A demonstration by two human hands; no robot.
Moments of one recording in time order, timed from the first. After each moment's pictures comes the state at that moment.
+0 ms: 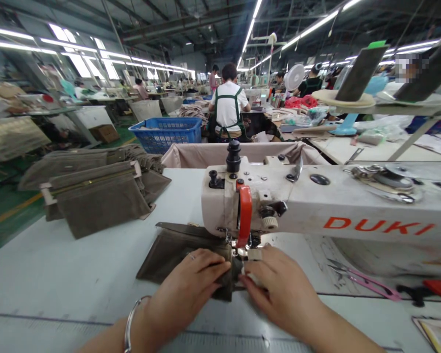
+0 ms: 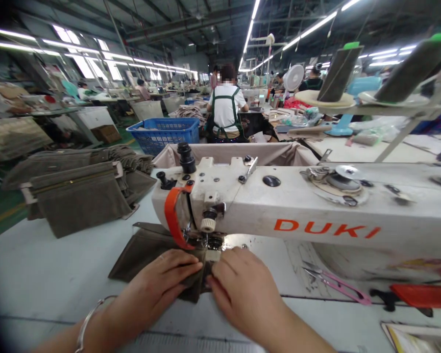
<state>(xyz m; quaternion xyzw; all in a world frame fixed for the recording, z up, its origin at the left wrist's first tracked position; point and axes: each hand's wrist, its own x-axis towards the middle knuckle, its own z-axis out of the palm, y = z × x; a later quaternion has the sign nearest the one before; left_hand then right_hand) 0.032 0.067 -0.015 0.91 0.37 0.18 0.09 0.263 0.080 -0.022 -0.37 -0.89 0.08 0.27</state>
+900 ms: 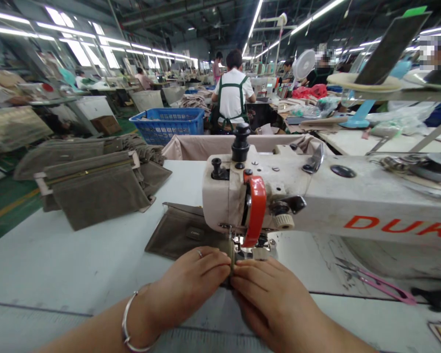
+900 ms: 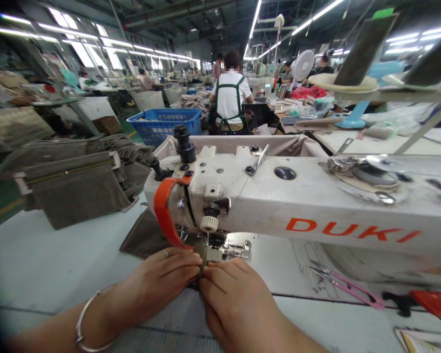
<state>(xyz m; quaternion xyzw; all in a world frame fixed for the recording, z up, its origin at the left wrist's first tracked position) 0.030 0.078 -0.026 0.95 0.28 0.16 0.05 0.257 0.063 -0.025 -0.29 -0.91 0.16 0.25</state>
